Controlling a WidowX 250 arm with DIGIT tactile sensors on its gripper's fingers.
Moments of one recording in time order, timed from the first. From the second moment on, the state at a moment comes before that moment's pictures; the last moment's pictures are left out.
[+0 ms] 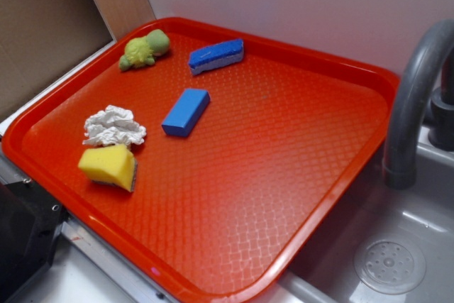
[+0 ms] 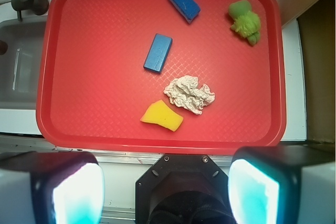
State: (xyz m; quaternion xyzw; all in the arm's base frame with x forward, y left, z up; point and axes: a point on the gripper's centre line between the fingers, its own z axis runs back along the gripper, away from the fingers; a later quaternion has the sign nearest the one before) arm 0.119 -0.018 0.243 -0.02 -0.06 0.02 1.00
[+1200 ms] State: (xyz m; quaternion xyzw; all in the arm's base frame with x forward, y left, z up) arm 0.242 0.061 0.155 -0.01 -0.08 -0.10 0.99
